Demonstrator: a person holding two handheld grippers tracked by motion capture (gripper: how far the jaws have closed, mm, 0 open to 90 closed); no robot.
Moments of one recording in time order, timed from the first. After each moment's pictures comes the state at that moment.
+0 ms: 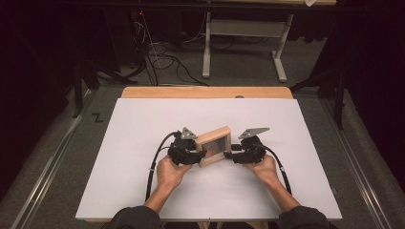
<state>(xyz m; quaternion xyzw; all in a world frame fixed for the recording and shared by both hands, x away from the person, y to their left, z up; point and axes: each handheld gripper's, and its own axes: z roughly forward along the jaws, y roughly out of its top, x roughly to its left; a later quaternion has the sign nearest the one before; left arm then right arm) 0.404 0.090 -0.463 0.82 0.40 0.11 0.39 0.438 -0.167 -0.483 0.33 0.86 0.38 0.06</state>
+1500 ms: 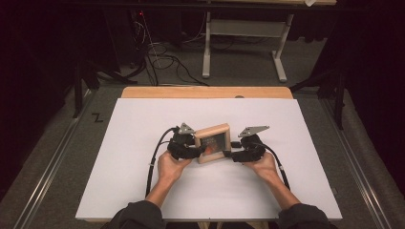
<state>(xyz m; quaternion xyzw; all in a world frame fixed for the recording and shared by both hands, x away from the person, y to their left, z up) 0.423 0.096 -0.471 0.81 0.40 0.10 0.41 0.441 -0.166 -0.481 0.33 0.86 0.39 0.06</state>
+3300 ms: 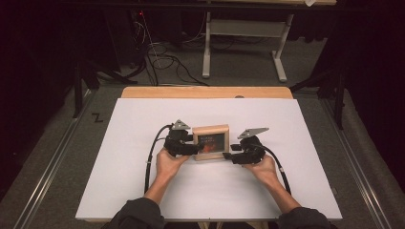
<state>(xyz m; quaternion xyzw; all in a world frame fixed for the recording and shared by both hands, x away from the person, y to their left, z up) 0.434 0.112 -0.473 0.79 0.42 0.07 0.45 0.434 -0.164 -0.480 0.35 0.86 0.37 0.06</state>
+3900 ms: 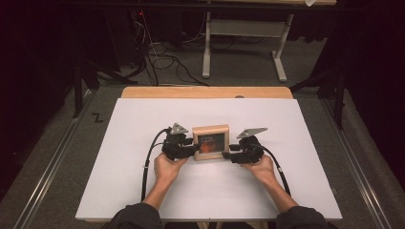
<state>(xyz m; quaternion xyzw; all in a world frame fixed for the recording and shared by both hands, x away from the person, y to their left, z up) 0.419 0.112 -0.473 0.78 0.44 0.11 0.43 0.438 -0.161 -0.487 0.35 0.86 0.38 0.05</state>
